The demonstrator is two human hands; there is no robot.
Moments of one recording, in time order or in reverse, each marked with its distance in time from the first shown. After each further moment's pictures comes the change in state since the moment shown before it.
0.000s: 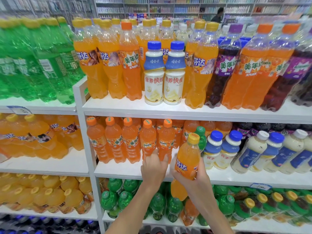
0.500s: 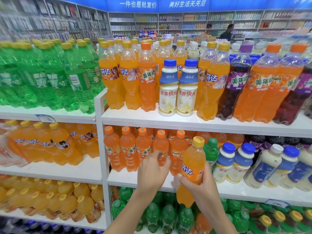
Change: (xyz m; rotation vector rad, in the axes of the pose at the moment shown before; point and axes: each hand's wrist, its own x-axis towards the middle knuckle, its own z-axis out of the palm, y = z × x) left_hand -0.011 0.000 -0.081 -0.059 0.104 0.164; right_hand 0.002 -0.024 0.022 0.067 -0.038 -0.035
